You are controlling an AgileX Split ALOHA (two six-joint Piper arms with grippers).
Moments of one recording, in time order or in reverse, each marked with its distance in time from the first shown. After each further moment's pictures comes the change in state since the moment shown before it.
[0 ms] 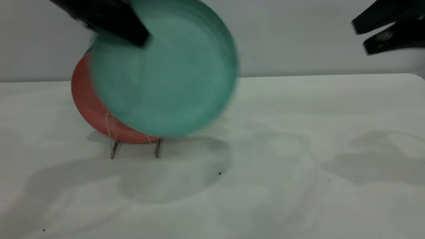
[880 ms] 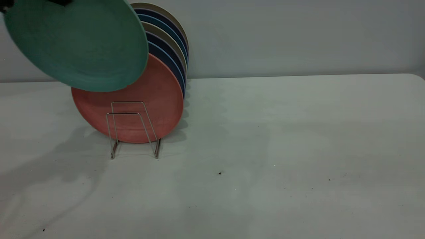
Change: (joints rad) left arm 0.176 -0.070 0.000 -0.022 -0.062 1.072; right arm 0.080 -0.941 0.550 -0.448 0.020 0.385
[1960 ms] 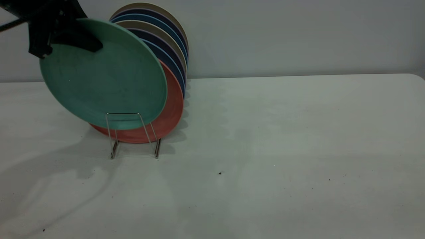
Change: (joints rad) left arm -0.037 0.160 0.000 -0.013 -0.038 0.010; right arm 0.000 -0.423 0.164 -0.196 -0.005 0.151
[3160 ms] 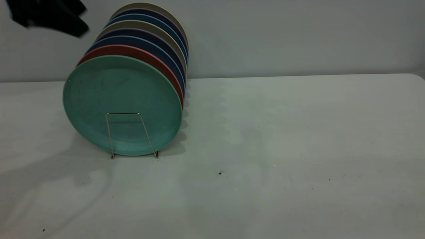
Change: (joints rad) left arm 0.000 -0.158 0.000 0.151 0.078 -0.423; right arm 0.011 -0.037 0.000 -0.178 0.002 0.105
